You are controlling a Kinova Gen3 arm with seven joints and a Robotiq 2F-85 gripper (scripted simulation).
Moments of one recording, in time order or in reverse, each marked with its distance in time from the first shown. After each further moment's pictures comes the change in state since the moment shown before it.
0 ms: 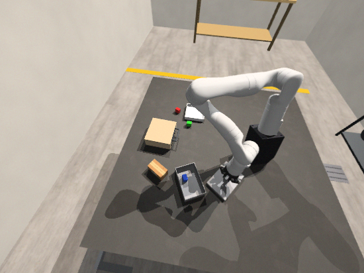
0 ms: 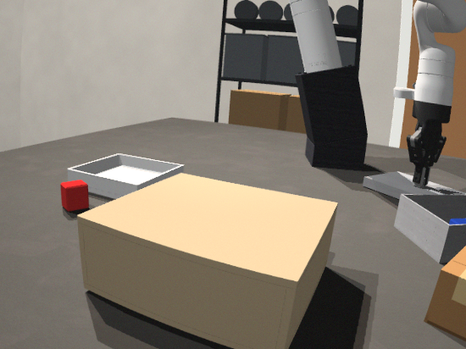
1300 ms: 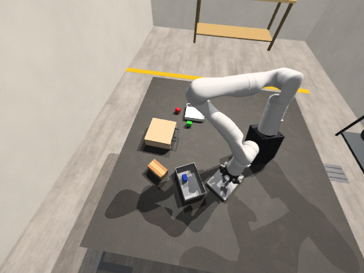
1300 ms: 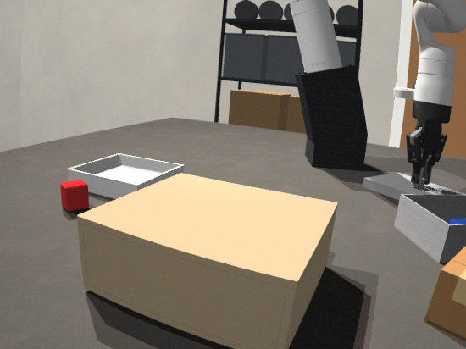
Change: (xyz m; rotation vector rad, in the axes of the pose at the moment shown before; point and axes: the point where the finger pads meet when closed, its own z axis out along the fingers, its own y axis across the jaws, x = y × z) arm 0.000 0.000 0.000 0.000 0.000 0.000
